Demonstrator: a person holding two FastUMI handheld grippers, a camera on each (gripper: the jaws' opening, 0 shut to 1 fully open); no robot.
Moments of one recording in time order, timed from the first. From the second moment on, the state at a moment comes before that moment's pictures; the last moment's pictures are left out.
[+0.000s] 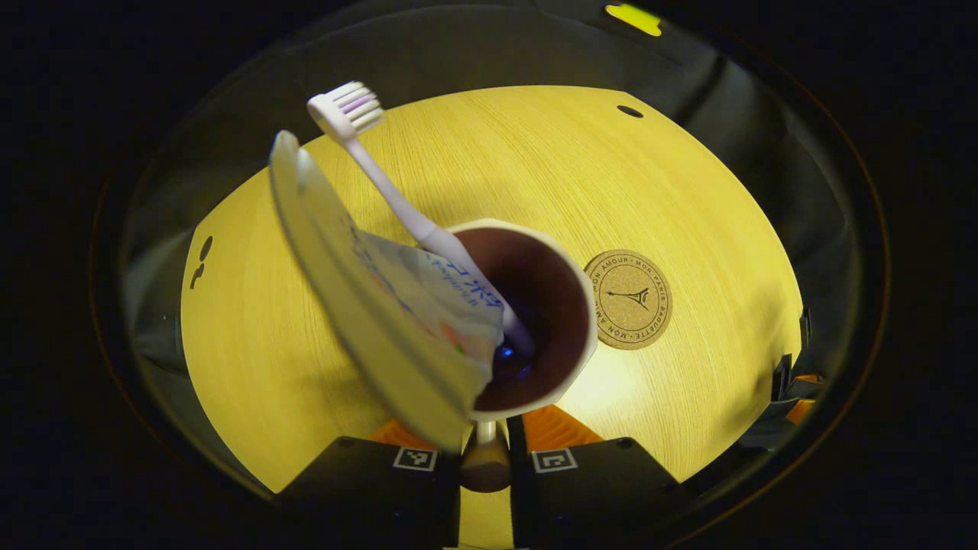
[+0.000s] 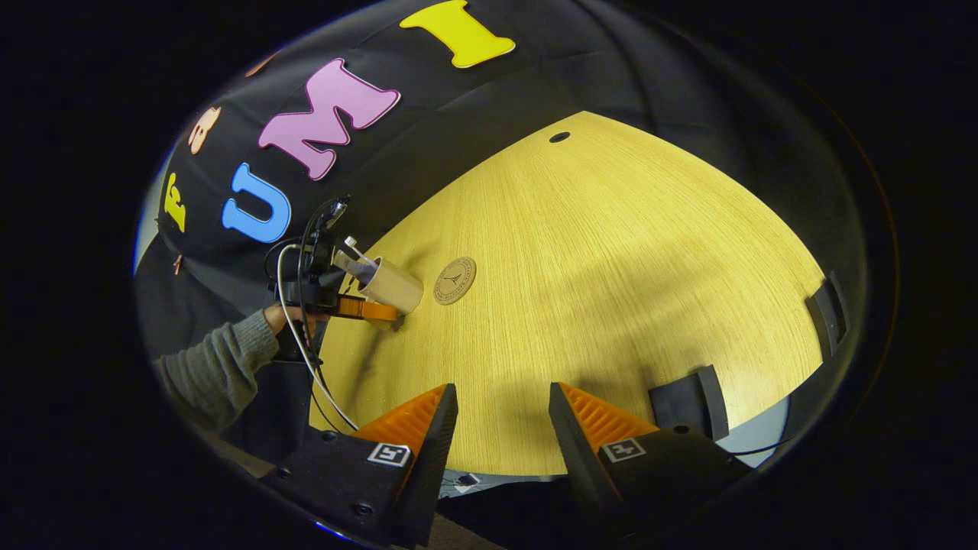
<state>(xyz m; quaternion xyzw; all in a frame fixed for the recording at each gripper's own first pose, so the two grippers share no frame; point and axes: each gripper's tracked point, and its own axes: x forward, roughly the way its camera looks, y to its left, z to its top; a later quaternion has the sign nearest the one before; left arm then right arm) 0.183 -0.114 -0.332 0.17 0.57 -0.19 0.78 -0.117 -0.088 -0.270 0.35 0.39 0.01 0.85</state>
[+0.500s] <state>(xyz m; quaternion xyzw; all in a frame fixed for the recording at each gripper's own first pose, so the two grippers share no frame) 0.176 -0.182 -0.315 0.19 0.53 -0.24 0.79 -0.117 -0.103 -0.267 0.35 0.38 0.00 0.85</state>
